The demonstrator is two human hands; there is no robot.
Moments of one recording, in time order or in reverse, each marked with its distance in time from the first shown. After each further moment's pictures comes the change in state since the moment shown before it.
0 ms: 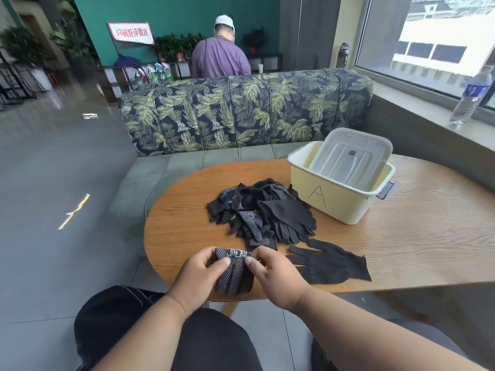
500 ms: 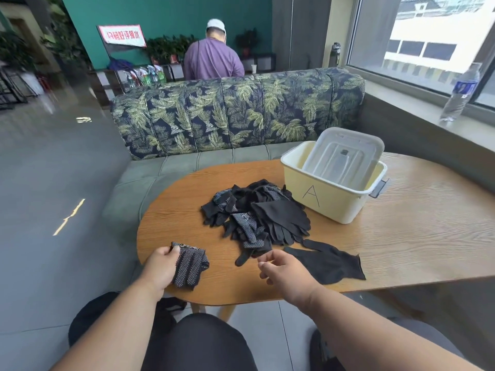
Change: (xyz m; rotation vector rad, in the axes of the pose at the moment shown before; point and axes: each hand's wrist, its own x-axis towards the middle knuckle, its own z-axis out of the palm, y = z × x) left_hand 0.061 -0.049 -0.058 0.027 0.314 -0.390; right_hand -0.003 0.020 -0.020 0.325 0.022 0.315
